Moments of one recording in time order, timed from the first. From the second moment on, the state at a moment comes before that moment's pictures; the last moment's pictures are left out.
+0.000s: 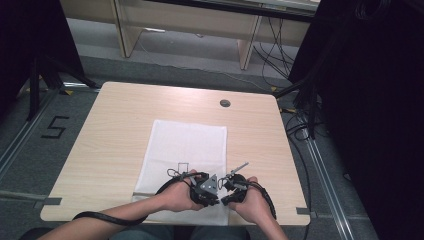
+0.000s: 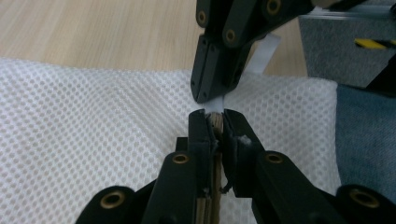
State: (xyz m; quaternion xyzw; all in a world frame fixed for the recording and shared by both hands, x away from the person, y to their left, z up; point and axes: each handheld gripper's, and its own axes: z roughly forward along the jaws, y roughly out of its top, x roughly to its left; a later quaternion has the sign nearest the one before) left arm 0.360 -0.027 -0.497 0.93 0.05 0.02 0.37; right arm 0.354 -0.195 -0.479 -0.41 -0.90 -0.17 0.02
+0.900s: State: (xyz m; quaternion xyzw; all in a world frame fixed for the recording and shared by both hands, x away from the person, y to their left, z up) left arm 0.360 -0.010 -0.490 0.93 0.05 0.02 0.37; right arm 0.355 -0.195 -0.480 -0.41 -0.90 -0.18 0.01
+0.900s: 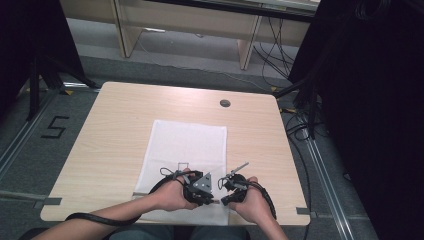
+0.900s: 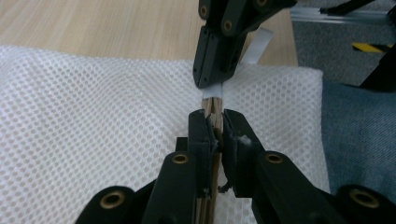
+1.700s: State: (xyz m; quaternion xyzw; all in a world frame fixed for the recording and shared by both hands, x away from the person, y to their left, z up) left arm 0.359 0.002 -0.485 0.93 0.06 0.02 0.37; right arm 0.355 -0.196 -0.480 -0.41 -0.89 -0.18 0.02
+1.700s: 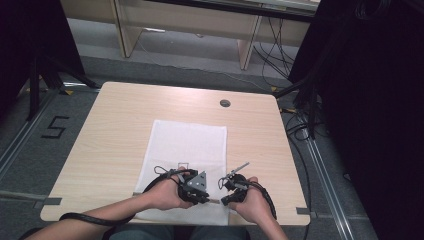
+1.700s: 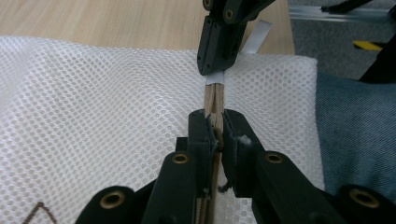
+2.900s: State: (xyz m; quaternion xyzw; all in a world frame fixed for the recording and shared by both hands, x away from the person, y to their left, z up) left arm 0.358 0.013 -0.484 0.93 0.06 0.02 0.37; right arm 0.356 -0.197 -0.480 -0.41 -0.89 -0.18 0.02
